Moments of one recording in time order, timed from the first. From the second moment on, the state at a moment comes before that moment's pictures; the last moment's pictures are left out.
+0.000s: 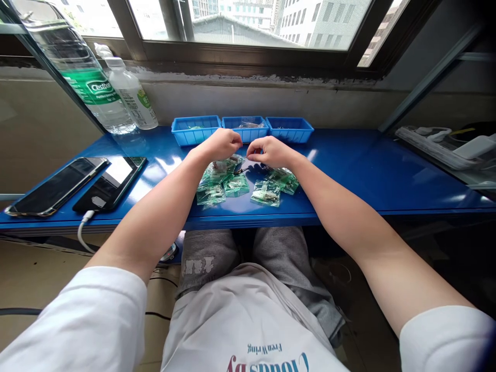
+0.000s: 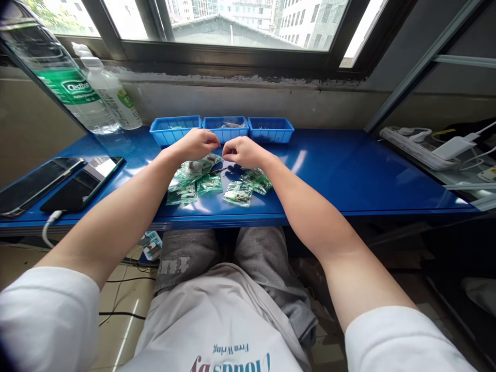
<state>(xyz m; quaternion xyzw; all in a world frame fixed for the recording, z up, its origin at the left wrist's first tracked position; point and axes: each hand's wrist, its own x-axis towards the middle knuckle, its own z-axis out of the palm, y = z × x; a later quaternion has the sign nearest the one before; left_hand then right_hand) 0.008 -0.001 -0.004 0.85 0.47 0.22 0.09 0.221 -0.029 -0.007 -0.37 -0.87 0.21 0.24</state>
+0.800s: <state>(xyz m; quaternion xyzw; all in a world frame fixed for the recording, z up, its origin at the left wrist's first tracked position) 0.018 -0.009 -0.002 0.85 0.43 0.30 0.08 0.227 -0.014 -0.018 -0.34 -0.80 0.25 0.43</state>
